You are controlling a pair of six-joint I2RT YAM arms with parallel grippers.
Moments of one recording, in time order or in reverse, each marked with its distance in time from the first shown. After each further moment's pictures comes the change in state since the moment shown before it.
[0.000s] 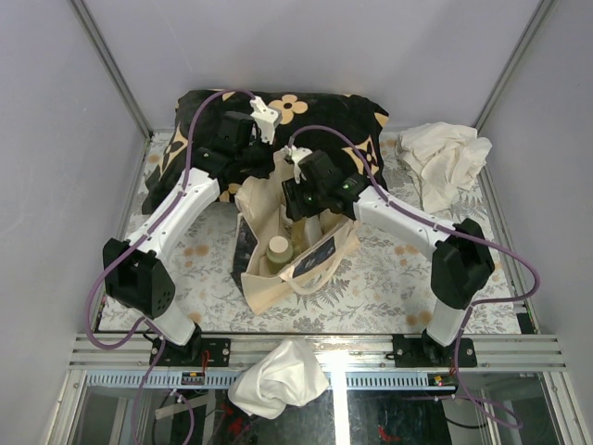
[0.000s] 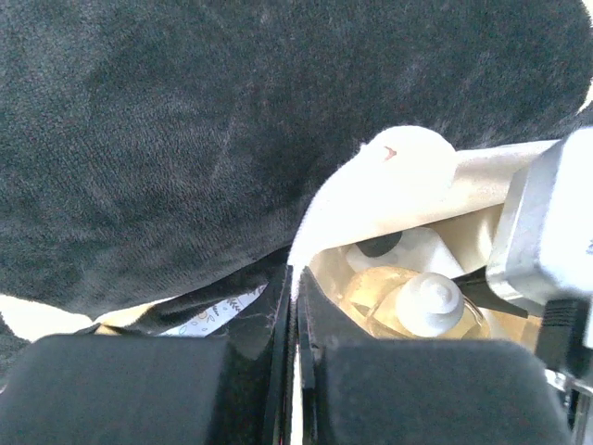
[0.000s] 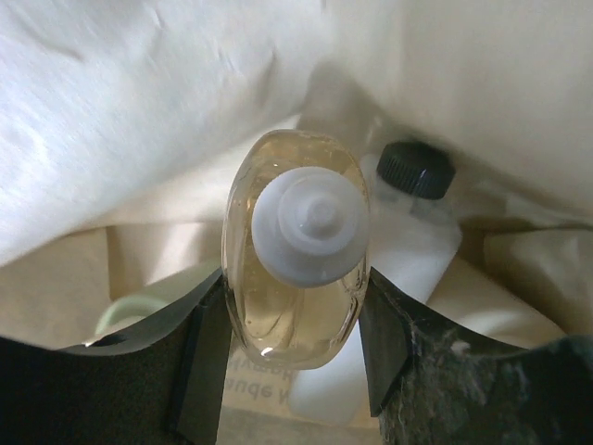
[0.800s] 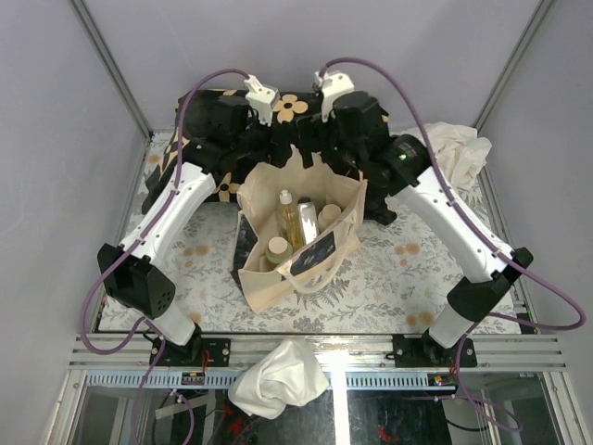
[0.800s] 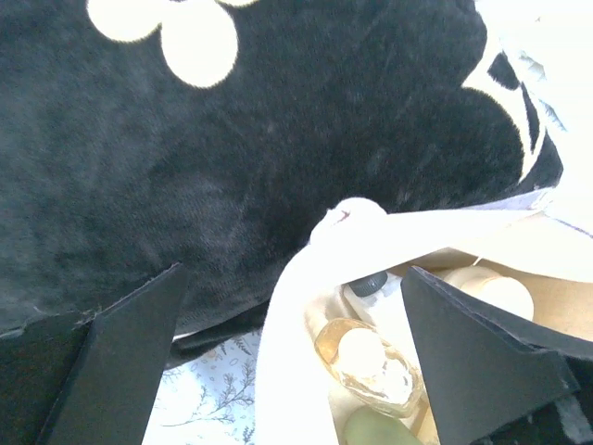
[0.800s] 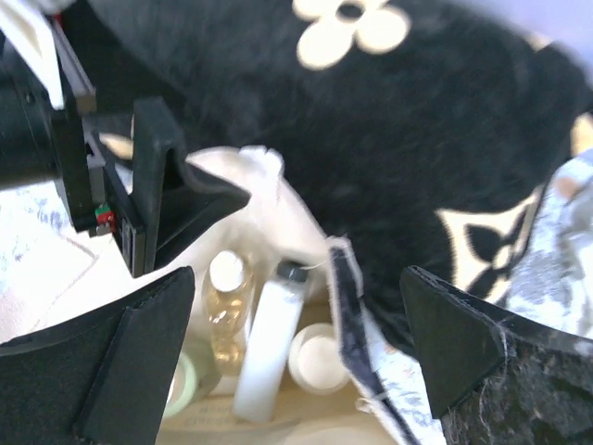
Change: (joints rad) left arm -0.002 0.002 0.117 -0.001 -0.007 -0.006; right arm -0.007 -0.129 0.419 -0.247 0.248 -0.108
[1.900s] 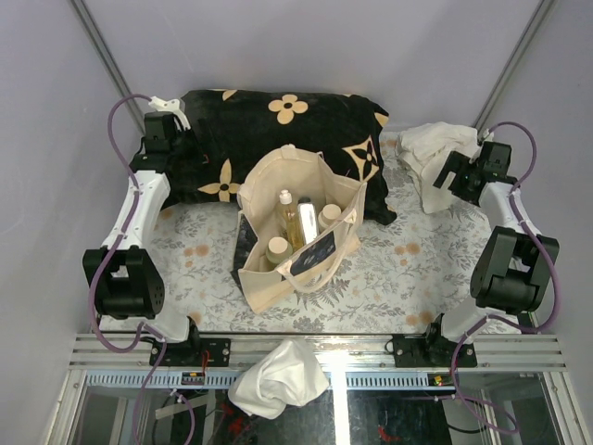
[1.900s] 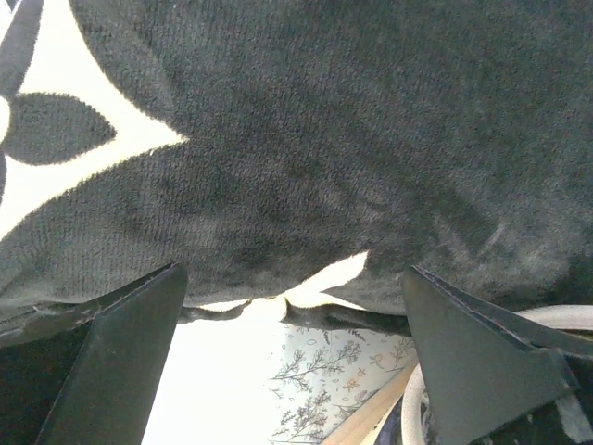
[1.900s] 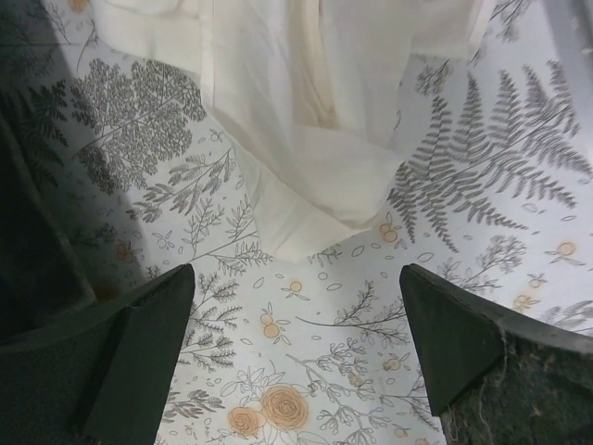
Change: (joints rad) left arm 0.444 -0.057 -0.229 0.129 0.036 -0.270; right arm -1.027 -0.029 -0.716 0.357 -0.350 0.052
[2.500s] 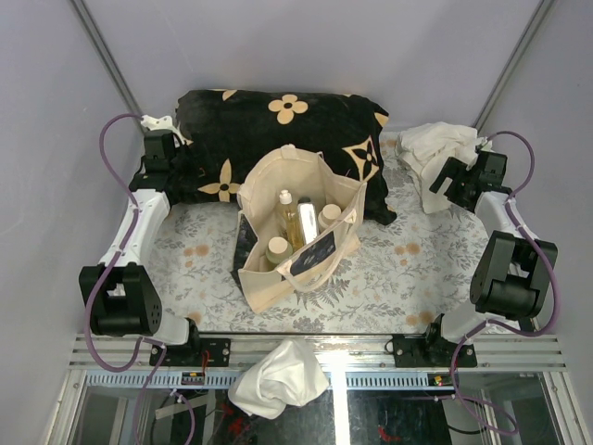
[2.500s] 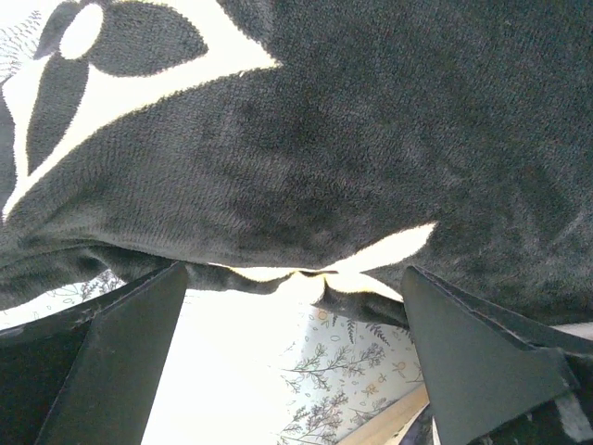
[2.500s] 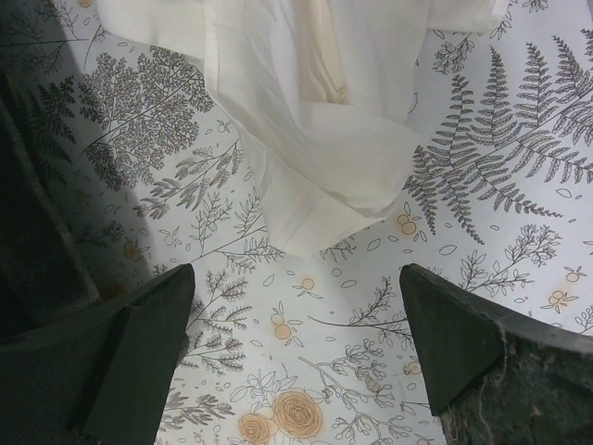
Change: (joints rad) left arm 0.000 -0.121 -0.218 0.103 -0.134 -0.058; right arm 0.005 -0.042 -0.155 0.135 -0.020 0.069
